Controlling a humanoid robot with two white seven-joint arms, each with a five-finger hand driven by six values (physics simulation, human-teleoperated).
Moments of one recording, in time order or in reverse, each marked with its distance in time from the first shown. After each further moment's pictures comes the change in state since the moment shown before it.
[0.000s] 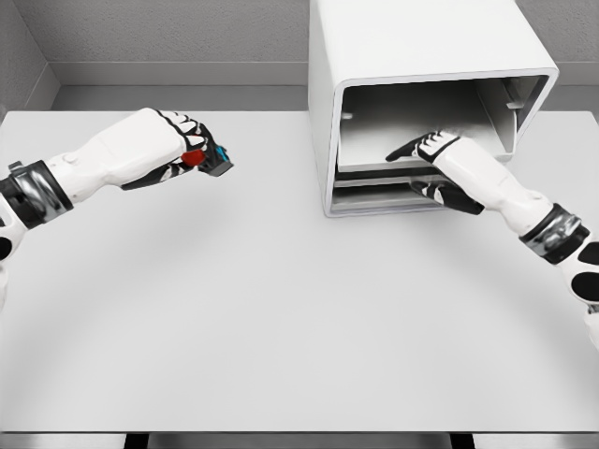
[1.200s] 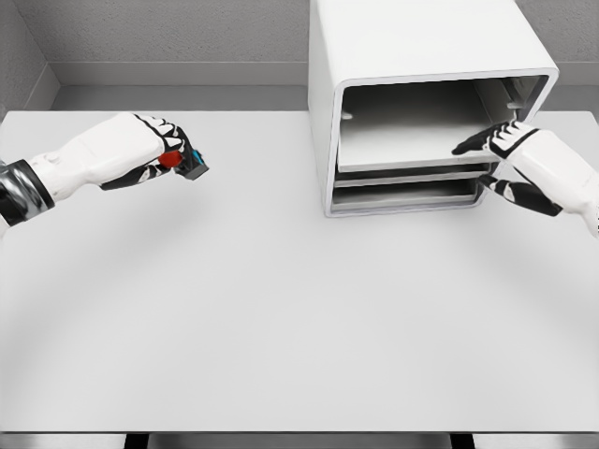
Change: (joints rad) left arm -0.008 0.059 0.003 0.071 -0.001 0.000 0.000; right arm 0.130 -0.168 -0.169 -0.145 -0.070 0.000 -0.005
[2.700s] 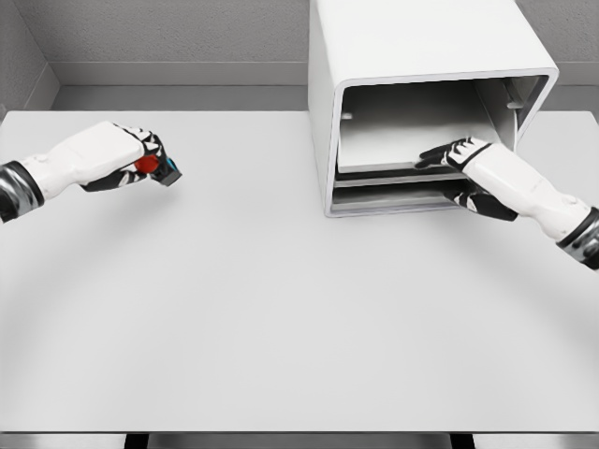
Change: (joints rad) left arm -0.032 0.012 0.002 0.162 -0.065 0.000 0.000; right arm -0.103 0.032 0.172 0.121 0.052 0.000 -0.006
